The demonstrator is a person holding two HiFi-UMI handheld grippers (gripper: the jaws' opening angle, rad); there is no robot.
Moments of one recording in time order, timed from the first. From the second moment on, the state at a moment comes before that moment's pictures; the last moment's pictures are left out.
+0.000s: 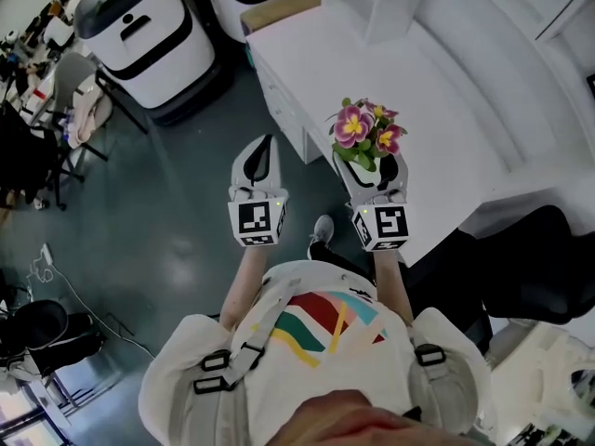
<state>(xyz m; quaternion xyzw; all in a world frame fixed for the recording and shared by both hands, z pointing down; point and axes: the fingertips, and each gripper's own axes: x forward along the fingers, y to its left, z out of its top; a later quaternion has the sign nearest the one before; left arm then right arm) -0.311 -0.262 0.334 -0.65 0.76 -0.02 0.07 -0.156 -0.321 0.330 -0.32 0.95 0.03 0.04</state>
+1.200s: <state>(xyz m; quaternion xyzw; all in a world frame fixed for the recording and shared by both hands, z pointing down) -0.221 -0.030 0.383 -0.63 0.77 -0.01 0.04 -0.083 -0.079 0.383 -0.28 0.96 0.01 0.00</state>
